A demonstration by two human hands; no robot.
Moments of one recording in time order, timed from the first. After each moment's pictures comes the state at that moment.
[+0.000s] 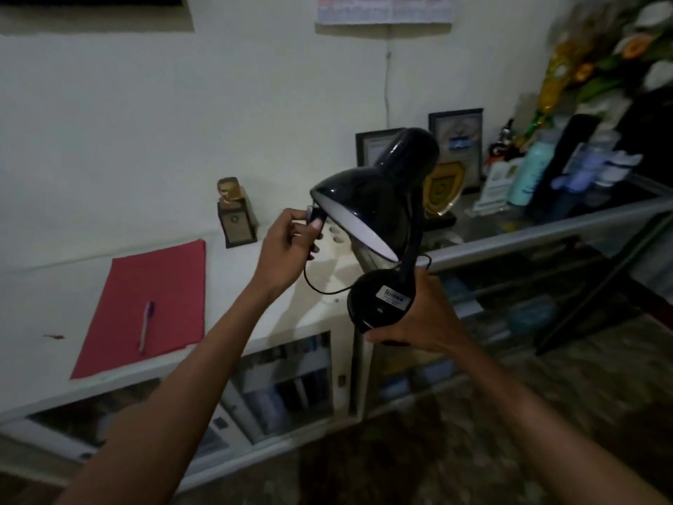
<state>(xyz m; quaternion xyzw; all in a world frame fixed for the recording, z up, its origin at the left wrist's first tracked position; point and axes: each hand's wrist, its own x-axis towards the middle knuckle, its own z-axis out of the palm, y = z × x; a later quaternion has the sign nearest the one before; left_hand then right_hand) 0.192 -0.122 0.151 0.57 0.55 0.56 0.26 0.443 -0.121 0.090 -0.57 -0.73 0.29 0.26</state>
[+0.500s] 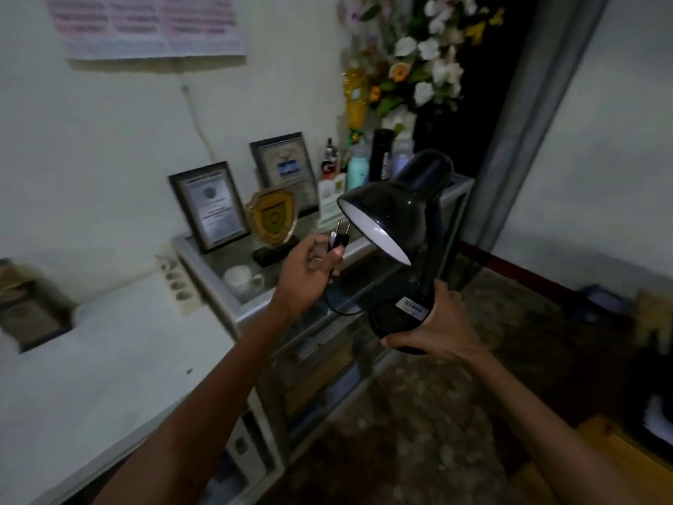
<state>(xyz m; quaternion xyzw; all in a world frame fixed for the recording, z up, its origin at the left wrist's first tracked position) 0.461 -0.038 0.147 0.66 0.40 0.48 0.42 0.692 -0.134 0.093 -0.74 -0.55 0.18 0.34</state>
